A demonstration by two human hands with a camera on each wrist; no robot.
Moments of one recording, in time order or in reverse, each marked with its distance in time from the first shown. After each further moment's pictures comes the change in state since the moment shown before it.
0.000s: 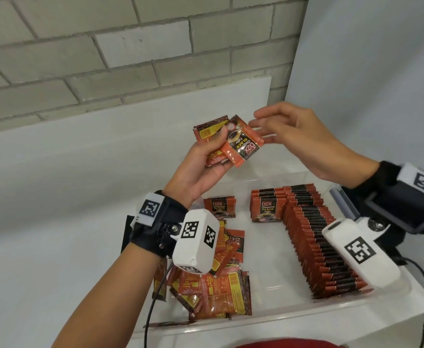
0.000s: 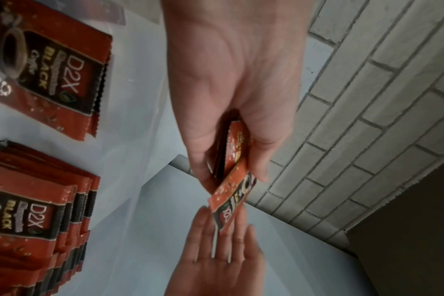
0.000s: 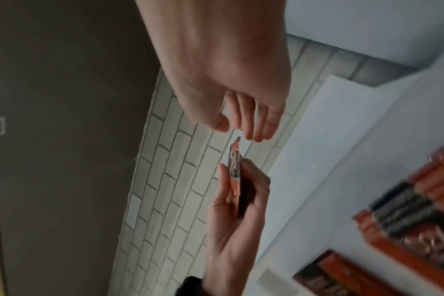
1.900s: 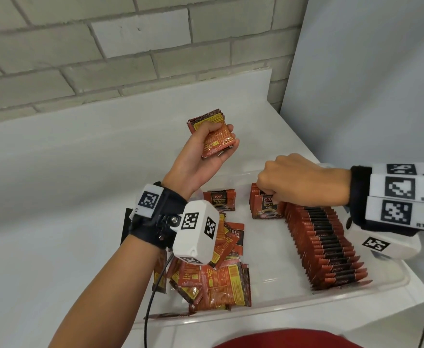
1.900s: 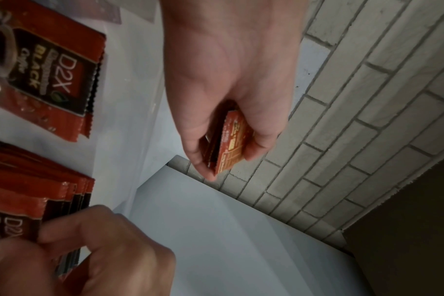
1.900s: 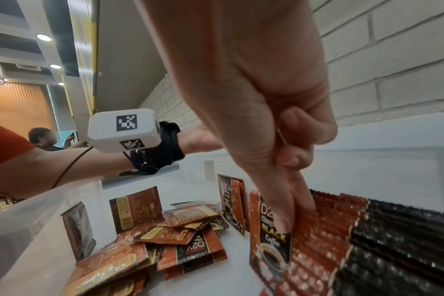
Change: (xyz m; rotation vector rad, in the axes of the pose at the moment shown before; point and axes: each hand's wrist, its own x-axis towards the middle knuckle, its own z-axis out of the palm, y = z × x) left_hand 0.005 0.002 -0.005 -0.144 0.123 -0.035; right_hand -0.022 0.022 0.014 -1.606 -0.731 -0.294
